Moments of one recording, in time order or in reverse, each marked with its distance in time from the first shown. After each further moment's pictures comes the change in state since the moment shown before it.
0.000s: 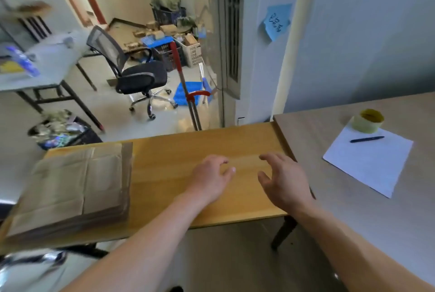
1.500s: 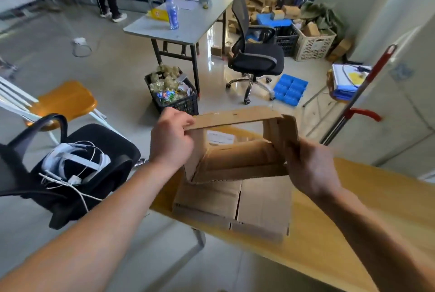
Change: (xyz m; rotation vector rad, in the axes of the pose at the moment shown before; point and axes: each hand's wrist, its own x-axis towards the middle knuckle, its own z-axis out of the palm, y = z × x) left_hand -0.077 -0.437 -0.349 0.042 0.783 -0.218; right_hand 0.108 -0.433 0.200 0.258 -0.139 -0.407
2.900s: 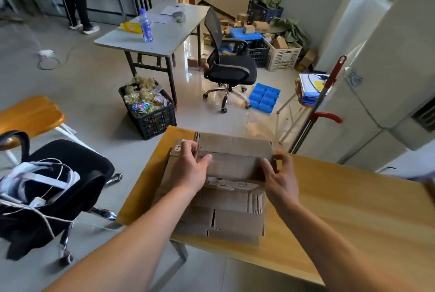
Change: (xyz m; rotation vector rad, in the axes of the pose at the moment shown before) left_hand -0.043 0.032 0.099 -0.233 -0.221 -0.310; right_hand -0.026 0.046 0.042 0.445 0.113 0.649
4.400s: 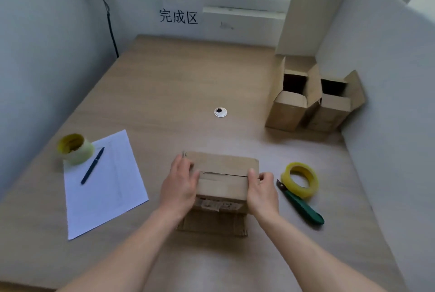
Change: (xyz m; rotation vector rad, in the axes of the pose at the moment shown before) left_hand -0.608 0.439 0.650 0.133 -1.310 1.257; right_hand -0.265 0.450 -0.709 0.276 1.361 1.036
